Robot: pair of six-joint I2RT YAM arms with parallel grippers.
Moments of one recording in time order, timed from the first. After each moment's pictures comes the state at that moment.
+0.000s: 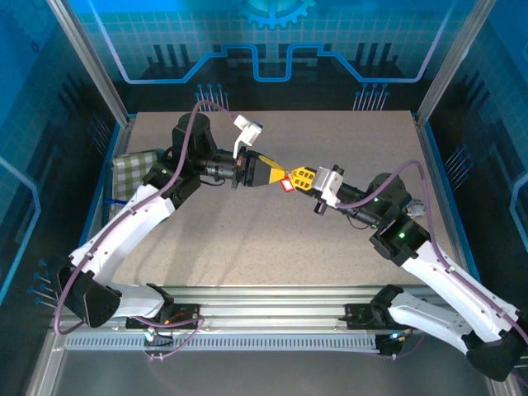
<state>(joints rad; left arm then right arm) -0.51 1.33 1.34 -0.16 1.11 -0.51 0.67 0.88 0.90 0.07 -0.37 -0.46</state>
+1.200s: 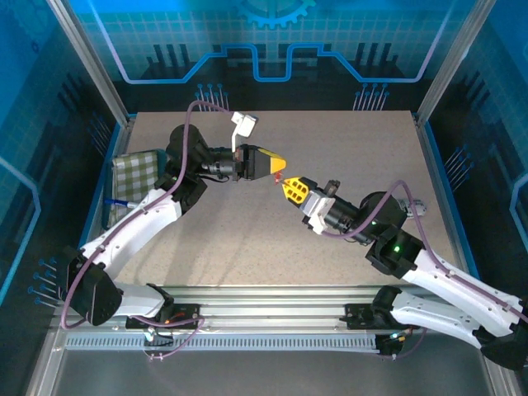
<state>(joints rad) -0.49 1.34 1.17 0.41 1.09 -0.95 0.90 0.83 0.82 0.20 -0.08 -0.71</state>
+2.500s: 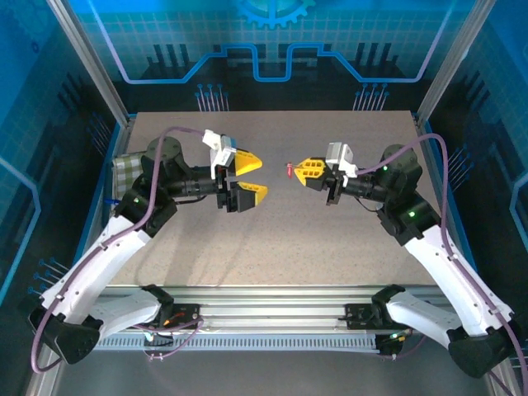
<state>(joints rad) -0.50 1.07 1.16 -0.17 0.84 -0.17 0.45 0.98 1.08 -0.11 -0.82 -0.21</state>
